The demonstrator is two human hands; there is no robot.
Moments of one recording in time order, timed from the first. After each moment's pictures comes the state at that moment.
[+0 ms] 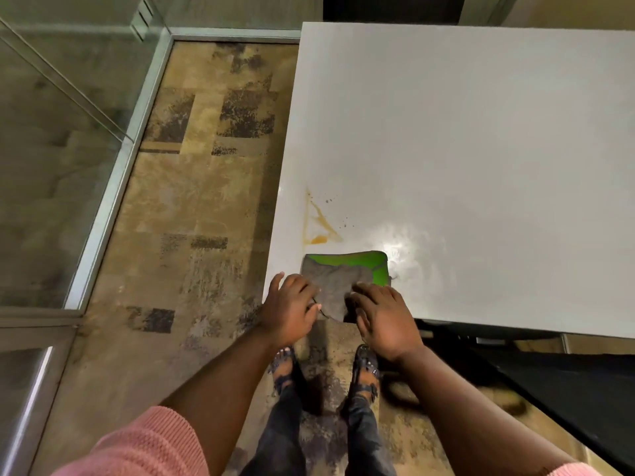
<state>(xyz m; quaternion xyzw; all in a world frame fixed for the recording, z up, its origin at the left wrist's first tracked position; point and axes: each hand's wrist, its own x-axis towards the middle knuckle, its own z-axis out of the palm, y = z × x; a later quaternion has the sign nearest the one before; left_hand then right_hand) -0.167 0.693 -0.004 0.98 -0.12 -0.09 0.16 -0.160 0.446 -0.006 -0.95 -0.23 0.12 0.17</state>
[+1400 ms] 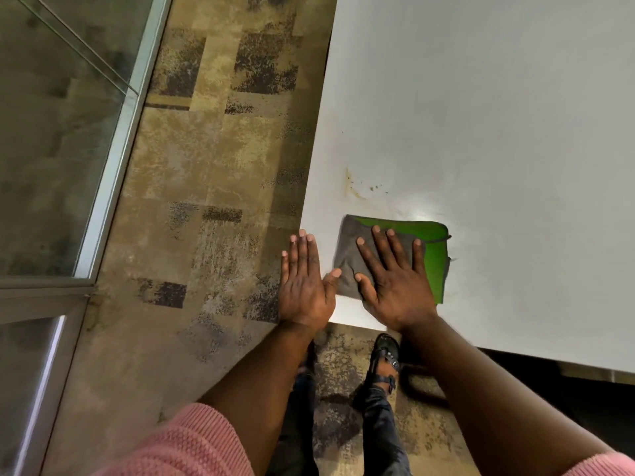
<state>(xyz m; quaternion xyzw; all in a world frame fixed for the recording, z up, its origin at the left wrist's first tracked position) -0.119 0.711 -0.076 0.98 0.10 -0.10 0.16 -0.073 0.514 -0.092 -0.96 -0.24 0.06 0.09</state>
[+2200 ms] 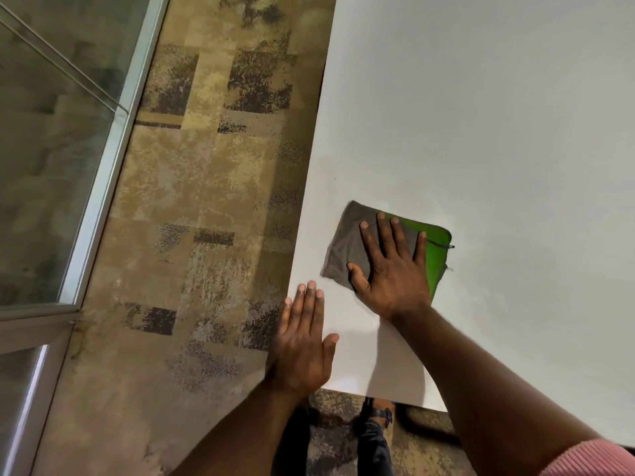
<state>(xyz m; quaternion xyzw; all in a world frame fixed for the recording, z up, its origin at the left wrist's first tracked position) -0.105 0.722 -0.088 0.99 -0.03 -0.11 0.13 0.049 0.541 -0.097 -0.98 -0.17 0.05 0.09</state>
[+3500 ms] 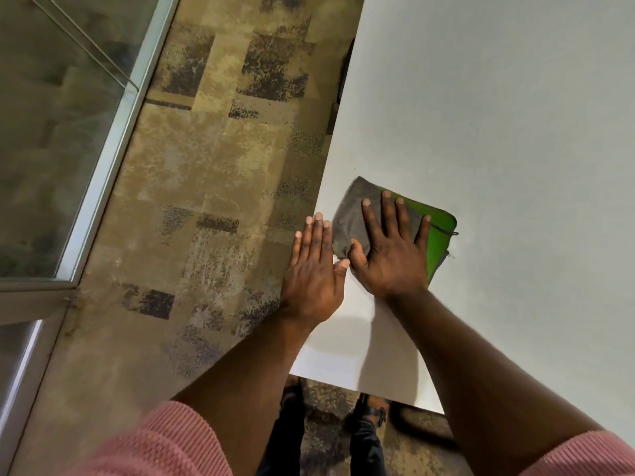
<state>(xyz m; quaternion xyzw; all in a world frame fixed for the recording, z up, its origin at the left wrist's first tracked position) -0.008 0.729 -0.086 0.98 0.04 -0.06 0.16 0.068 0.575 -0.090 -0.98 -0.15 0.07 0.09</state>
